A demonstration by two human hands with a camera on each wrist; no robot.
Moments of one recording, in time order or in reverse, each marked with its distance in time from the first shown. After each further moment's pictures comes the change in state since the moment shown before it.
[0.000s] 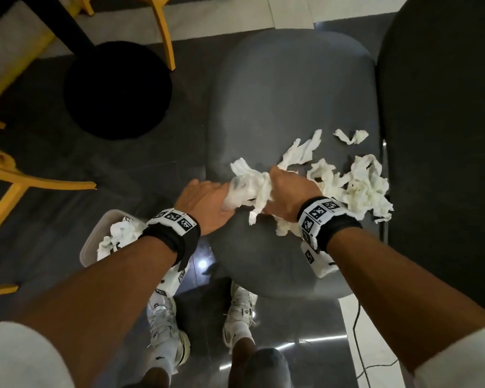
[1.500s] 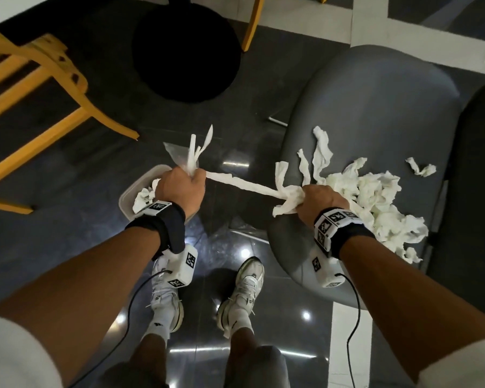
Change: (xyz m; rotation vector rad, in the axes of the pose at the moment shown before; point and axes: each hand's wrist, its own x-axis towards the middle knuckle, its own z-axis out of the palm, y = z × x) left_hand -0.128 -0.127 0.026 -0.859 0.357 -0.907; right_hand 0.003 -0.103 0.049 -0.295 -0.057 0.187
